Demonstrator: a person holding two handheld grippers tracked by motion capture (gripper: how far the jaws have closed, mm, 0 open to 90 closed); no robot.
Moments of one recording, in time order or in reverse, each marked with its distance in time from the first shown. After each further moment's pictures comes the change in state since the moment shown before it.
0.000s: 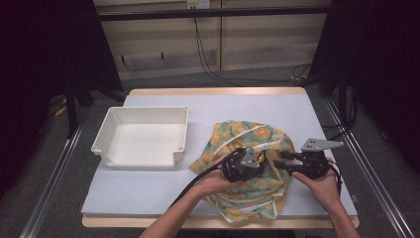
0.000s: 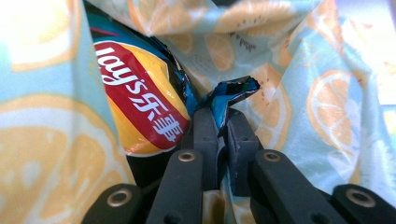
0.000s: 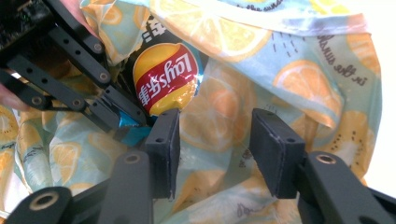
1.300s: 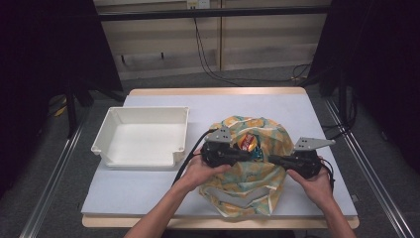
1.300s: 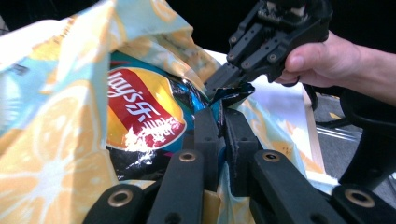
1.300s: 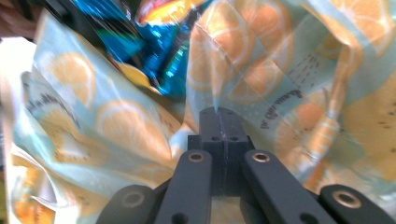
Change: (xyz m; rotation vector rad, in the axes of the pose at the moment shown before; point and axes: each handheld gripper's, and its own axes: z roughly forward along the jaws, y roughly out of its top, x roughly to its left) left arm 0.028 -0.003 -0.071 -0.326 -0.090 -0.230; right arm 0.014 0.013 0.010 0.000 0.054 -0.045
